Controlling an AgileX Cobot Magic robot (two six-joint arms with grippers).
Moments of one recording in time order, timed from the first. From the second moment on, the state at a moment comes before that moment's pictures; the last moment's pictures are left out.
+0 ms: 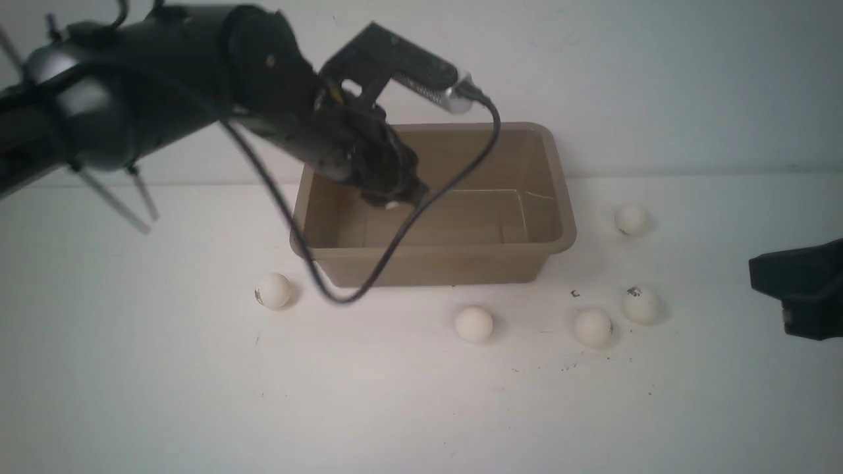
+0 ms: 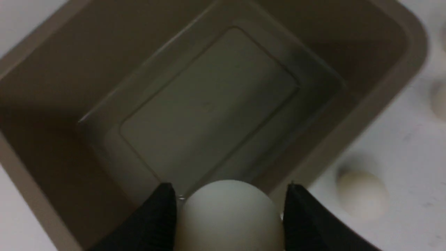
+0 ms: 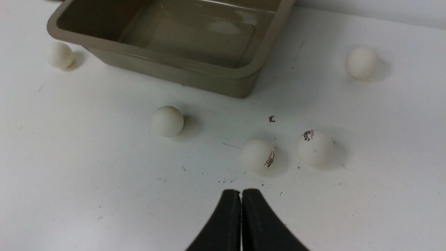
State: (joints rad) right arm 0.09 0.95 -0.77 0.56 0.75 -0.55; left arm -0.43 1.84 -1.60 -0.14 0.71 0.34
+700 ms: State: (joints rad) right arm 0.09 0.95 -0.77 0.56 0.77 -0.55; left arm -0.41 2.22 -1.99 -0.05 1.00 0.34
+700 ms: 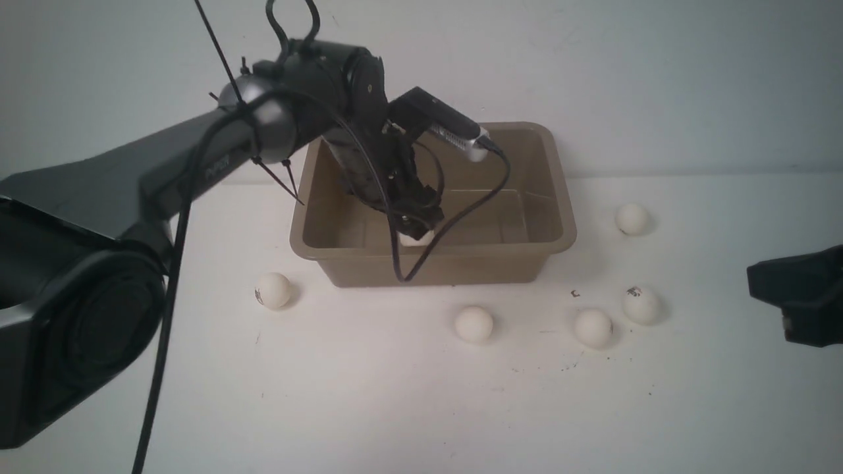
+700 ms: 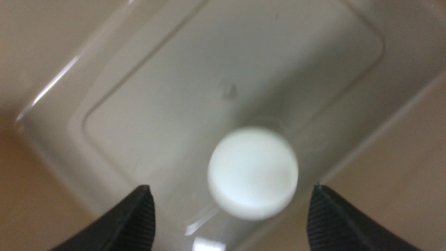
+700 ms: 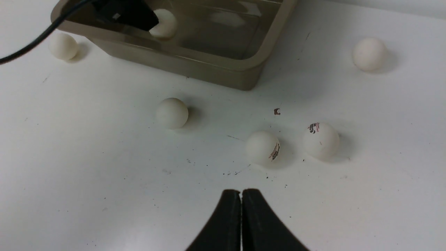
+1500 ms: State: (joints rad) right arm 0.09 0.95 -0.77 0.56 0.77 -0.57; left arm 0.00 1.91 -1.67 -0.35 1.23 0.57
